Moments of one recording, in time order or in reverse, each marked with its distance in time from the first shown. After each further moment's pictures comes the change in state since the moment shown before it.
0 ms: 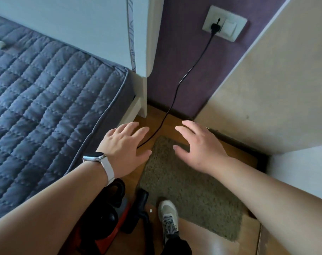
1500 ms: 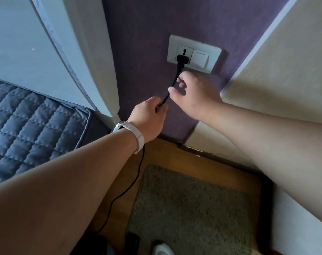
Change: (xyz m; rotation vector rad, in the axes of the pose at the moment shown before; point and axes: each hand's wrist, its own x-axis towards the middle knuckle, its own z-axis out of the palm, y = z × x) left_hand 0.288 0.089 -0.044 -0.643 0.154 -0.116; right_hand 0.226 0.134 -0.119 0.241 0.361 0.113
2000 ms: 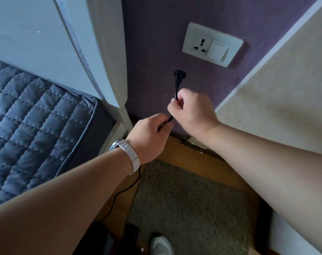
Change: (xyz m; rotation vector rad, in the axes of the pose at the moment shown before) left_hand -0.054 -0.033 0.000 -0.089 -0.064 0.064; right_hand -0.037 -0.027 0.040 0.130 0.003 -0.016
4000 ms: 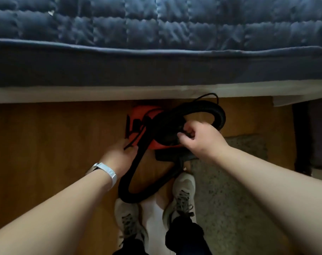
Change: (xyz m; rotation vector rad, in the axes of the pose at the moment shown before) left_hand -0.601 -0.364 0.166 -0.633 0.555 -1.354; right_hand -0.395 -0.133 0.400 -0.399 -1.076 -0.679
